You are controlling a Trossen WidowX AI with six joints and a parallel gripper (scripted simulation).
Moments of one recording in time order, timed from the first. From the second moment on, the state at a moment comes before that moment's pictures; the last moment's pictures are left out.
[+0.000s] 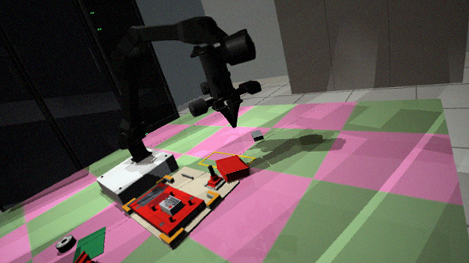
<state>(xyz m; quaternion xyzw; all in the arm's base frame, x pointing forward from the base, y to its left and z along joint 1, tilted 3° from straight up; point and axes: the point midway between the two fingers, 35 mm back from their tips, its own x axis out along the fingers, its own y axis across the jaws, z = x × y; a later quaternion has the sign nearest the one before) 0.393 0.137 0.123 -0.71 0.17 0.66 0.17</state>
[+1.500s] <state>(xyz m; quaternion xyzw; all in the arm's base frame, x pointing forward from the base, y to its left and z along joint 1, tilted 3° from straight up) 0.384 0.120 0.102 -0.40 0.58 0.36 0.61</state>
